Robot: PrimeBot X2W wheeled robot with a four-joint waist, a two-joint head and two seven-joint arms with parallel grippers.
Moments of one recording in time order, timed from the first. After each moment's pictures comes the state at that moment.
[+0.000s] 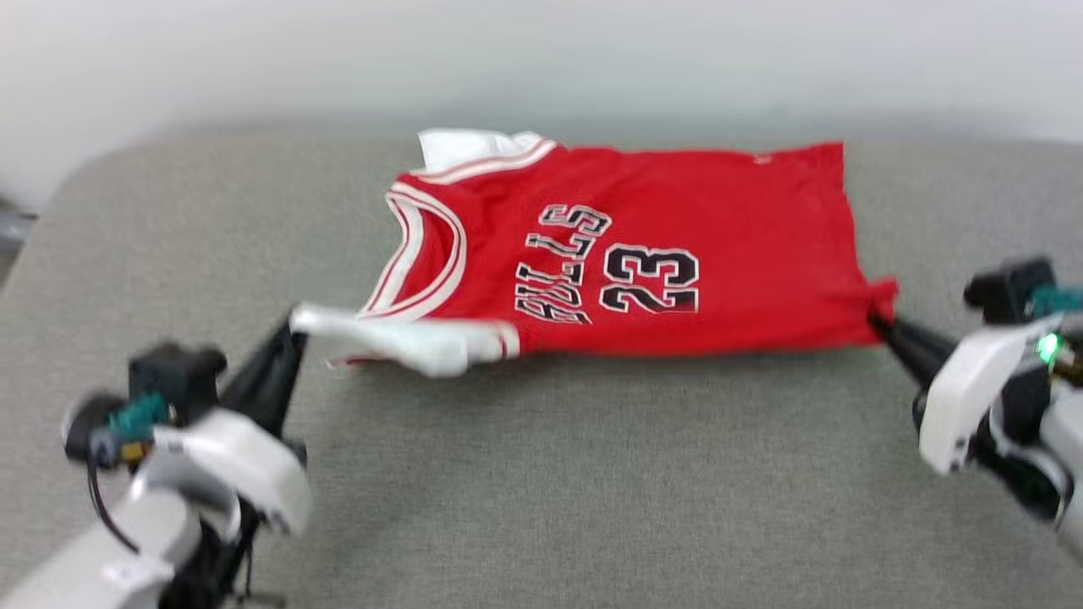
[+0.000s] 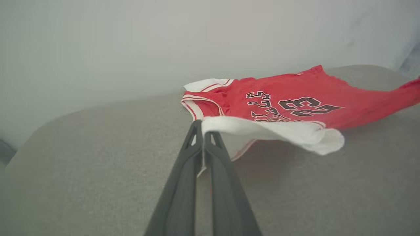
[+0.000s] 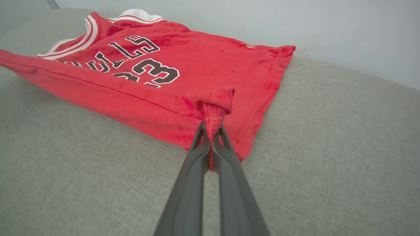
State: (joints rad) left arm -0.49 0.78 -0.79 0.10 -0.88 0.22 -0.26; right arm -0.71 -0.65 0.88 0.59 0.94 0.13 -0.04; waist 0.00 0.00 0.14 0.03
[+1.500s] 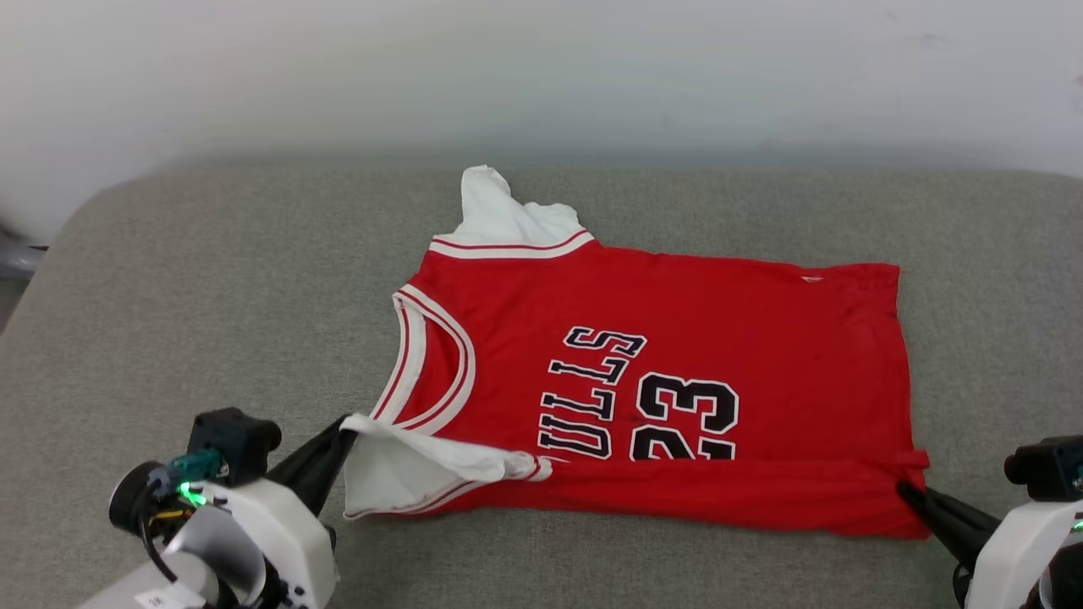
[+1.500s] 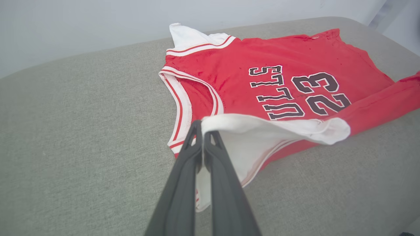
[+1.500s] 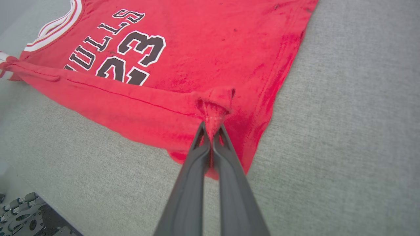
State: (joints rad) left arm -0.32 0.83 -0.87 -0.04 -0.93 0.21 -0.10; right arm -0.20 -0.77 0.66 0.30 0.96 0.13 0.00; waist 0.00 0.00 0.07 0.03
